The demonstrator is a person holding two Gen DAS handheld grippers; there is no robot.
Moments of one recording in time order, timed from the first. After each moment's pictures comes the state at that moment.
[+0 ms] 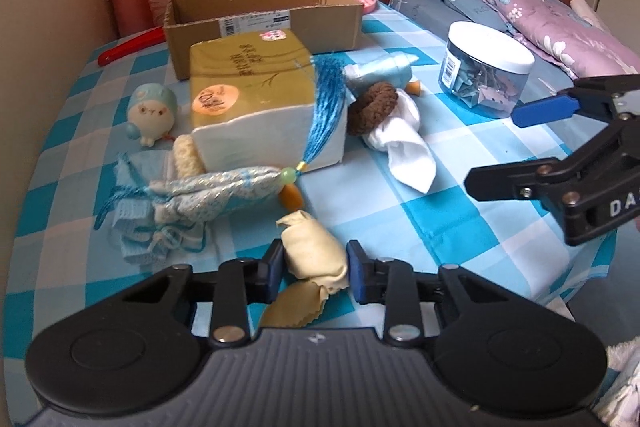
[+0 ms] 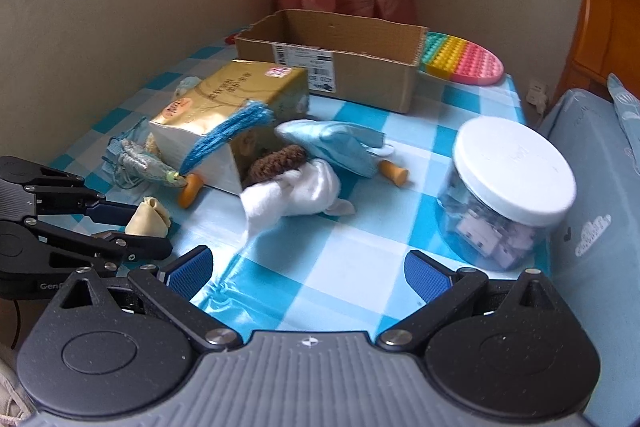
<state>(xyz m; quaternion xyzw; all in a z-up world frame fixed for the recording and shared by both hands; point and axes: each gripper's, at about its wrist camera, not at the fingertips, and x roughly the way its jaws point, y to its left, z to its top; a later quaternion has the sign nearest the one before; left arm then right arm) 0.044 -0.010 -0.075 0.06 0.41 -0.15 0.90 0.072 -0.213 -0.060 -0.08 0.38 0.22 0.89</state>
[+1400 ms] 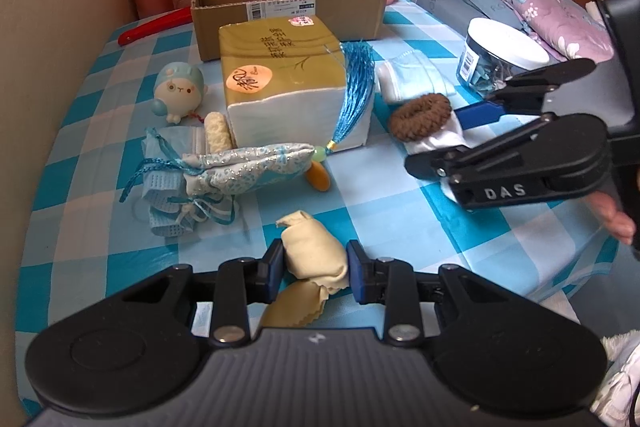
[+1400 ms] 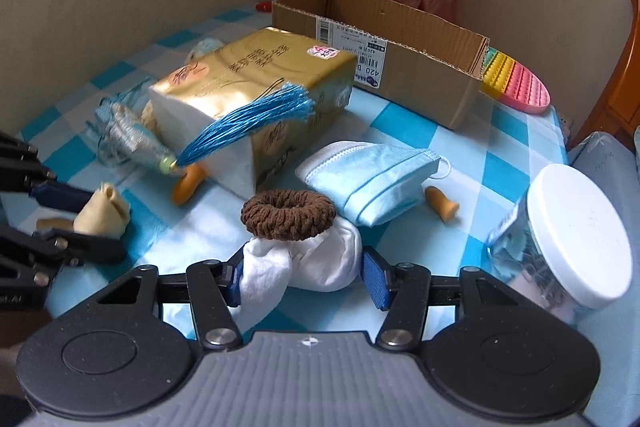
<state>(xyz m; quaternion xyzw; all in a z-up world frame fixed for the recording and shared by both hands) 0.039 0.002 -0.072 0.05 0.43 -0.13 0.89 0.101 -0.168 -0.080 -0.17 0.39 0.24 0.87</state>
